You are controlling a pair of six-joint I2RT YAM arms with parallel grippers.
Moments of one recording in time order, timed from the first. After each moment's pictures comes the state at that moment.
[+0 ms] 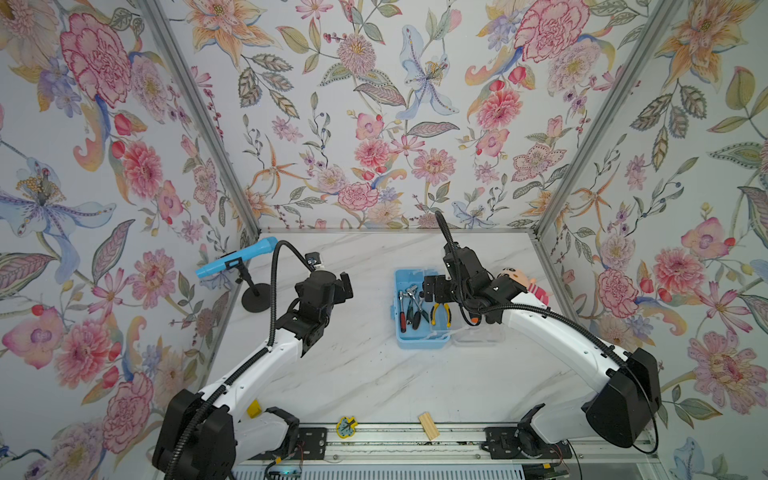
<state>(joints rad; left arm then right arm) -0.44 1.20 0.78 -0.05 -0.37 -0.40 0.63 1.43 1.24 -0.61 0.20 0.43</state>
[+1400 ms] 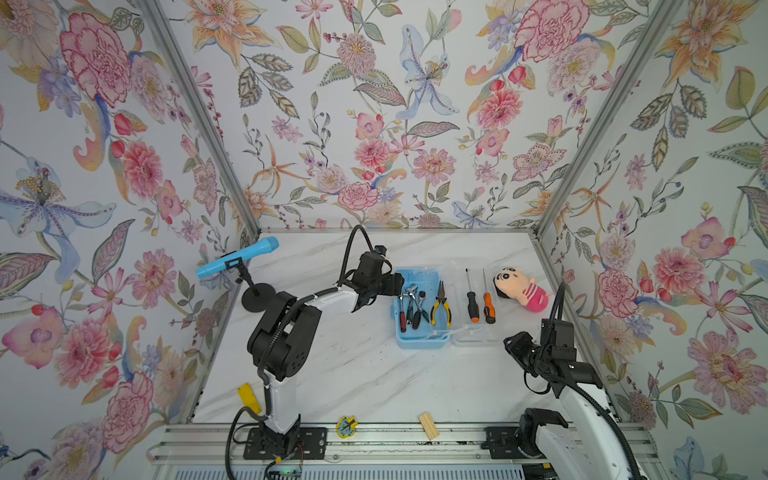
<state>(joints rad) -0.54 1.93 1.21 0.04 0.10 -0.37 -0.07 0.74 0.44 -0.61 -0.19 0.73</state>
